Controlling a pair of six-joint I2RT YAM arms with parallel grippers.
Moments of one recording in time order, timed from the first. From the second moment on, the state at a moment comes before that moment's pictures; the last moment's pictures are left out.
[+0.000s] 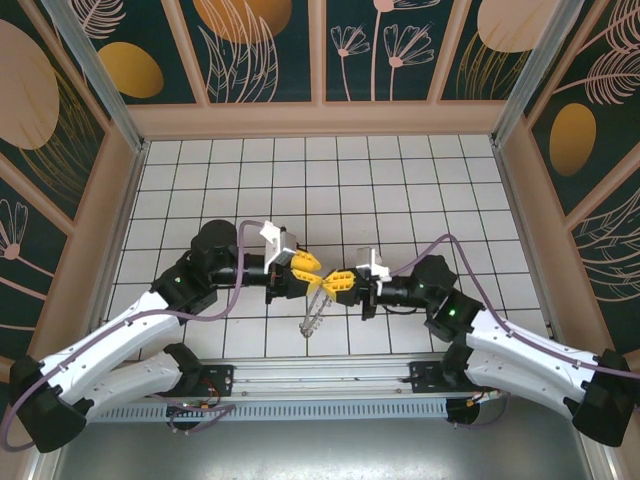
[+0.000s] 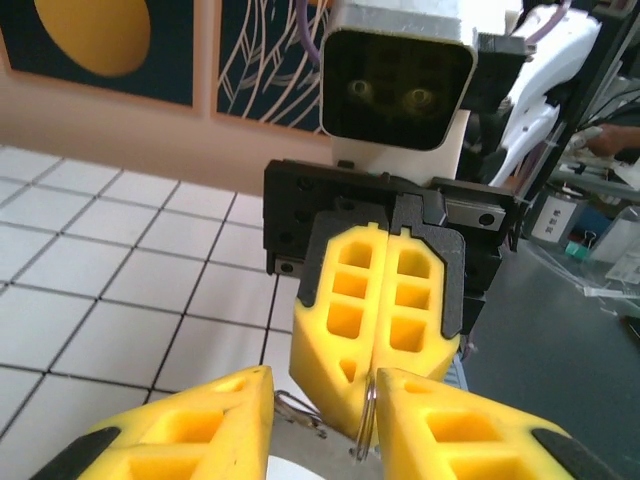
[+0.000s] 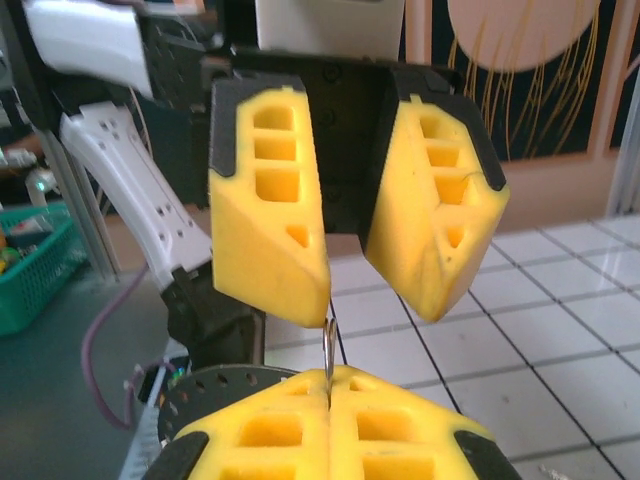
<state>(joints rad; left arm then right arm) -0.78 0.93 0.76 -0.02 0.77 -0.08 0.93 0.77 0.43 0.40 -0.58 0.10</state>
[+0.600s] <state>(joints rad) -0.78 0.92 0.75 0.05 0.81 -0.14 0.87 0.77 0.26 0.95 -0.55 0.31</state>
